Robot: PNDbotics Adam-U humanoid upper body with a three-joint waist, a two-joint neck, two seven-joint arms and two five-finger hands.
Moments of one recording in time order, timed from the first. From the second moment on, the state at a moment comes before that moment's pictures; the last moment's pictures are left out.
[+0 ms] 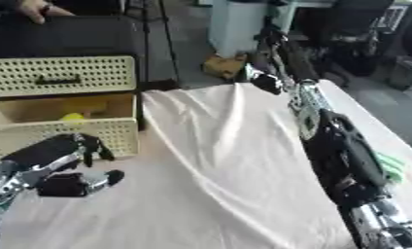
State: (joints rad) left arm -0.47 0.49 -0.28 -1.55 -0.73 -0.12 -0.70; right arm -0.98 -0.16 -0.23 -0.80 1.26 -0.29 -0.29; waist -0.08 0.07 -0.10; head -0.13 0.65
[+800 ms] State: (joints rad) left arm -0.69 0.34 -0.16 -0.94 -0.96 -0.11 -0.35; right arm -0.98 -0.15 -0.24 -0.80 1.26 -0.30 -0.29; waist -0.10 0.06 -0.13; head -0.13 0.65
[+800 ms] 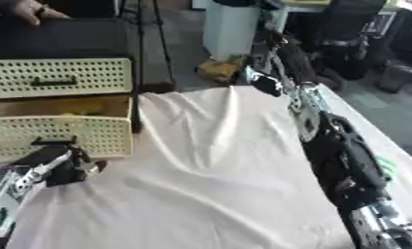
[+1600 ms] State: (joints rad) left arm -0.76 0.31 -0.14 -0.94 -0.79 -0.11 -0.31; right arm -0.97 -0.13 -0.23 -0.80 1.26 -0.31 -0.29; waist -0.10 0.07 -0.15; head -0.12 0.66
